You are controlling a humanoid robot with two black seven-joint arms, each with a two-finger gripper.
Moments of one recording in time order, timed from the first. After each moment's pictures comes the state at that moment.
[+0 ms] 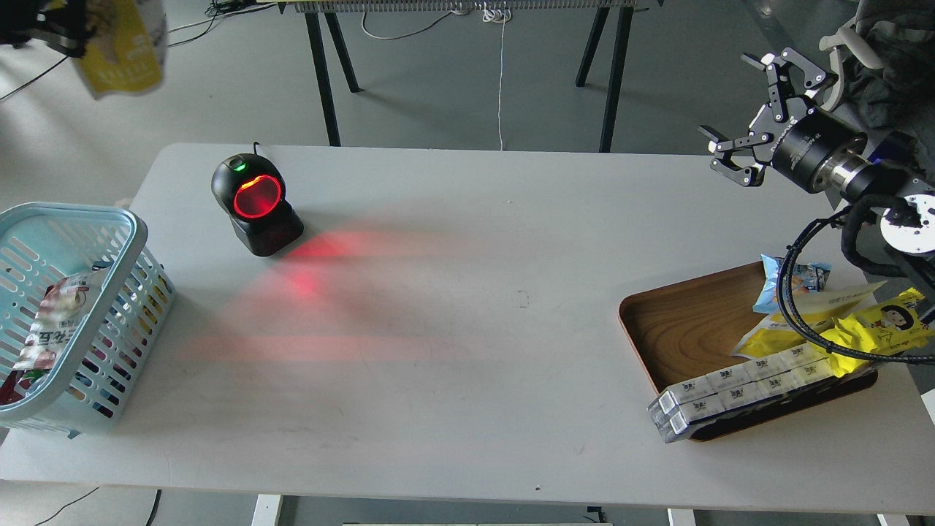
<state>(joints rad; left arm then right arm) -0.76 1.31 -0.98 -1.58 2.02 -0.31 -0.17 0.90 -0.57 0.54 0.73 0.12 0.49 0.02</state>
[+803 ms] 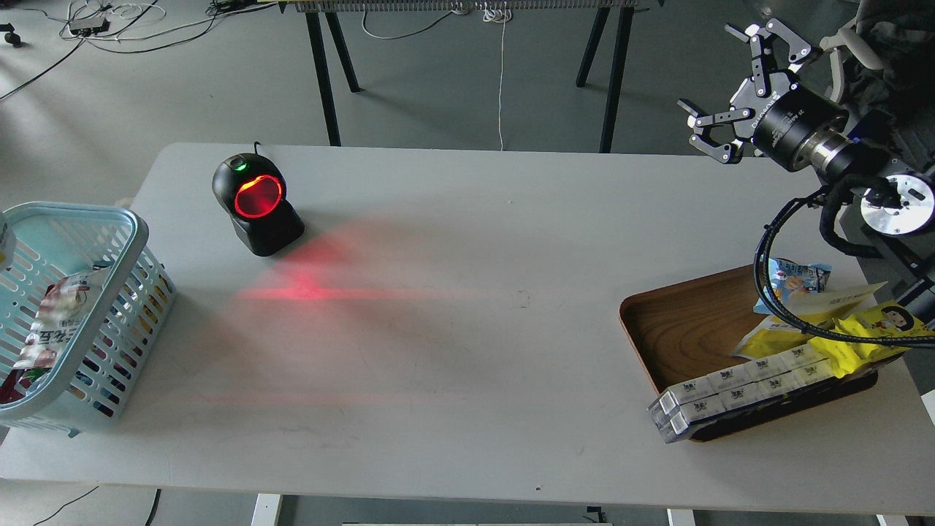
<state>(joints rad) -0.76 1.62 -0.17 -1.35 1.66 0.27 -0.29 0.93 -0.53 0.57 0.73 0.12 0.49 0.02</state>
